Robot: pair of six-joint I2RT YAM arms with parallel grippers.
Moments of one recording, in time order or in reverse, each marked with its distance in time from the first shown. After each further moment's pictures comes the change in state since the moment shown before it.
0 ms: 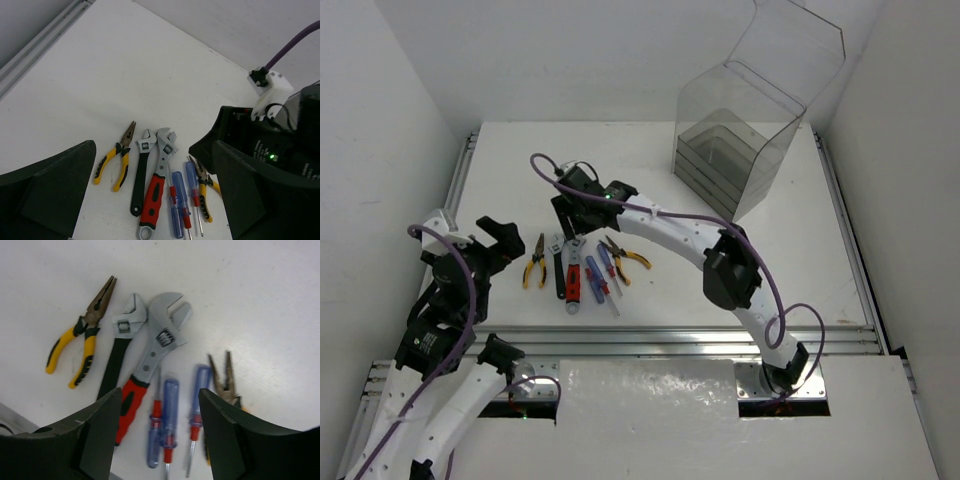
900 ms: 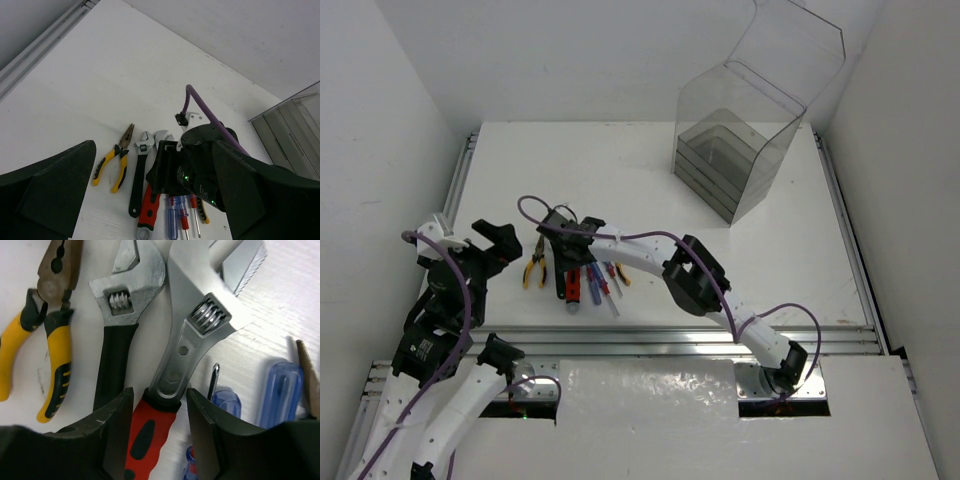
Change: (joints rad) left arm 0.000 -0.044 0.000 -0.006 -0.009 -0.005; right arm 0.106 0.258 0.051 0.028 0.049 0.234
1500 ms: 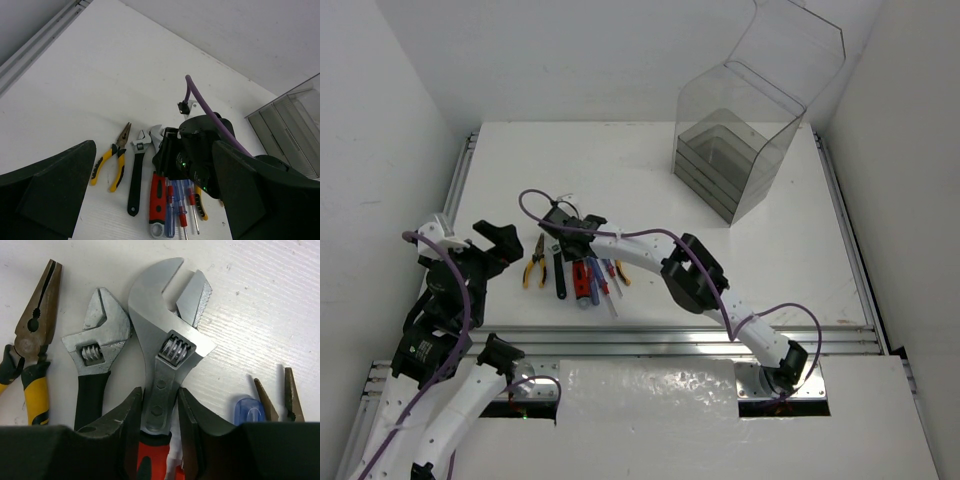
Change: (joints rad) left arm 0.000 -0.006 0.000 0.001 0.024 0.008; right arm -0.021 0.048 0.042 0.051 0.130 -0.036
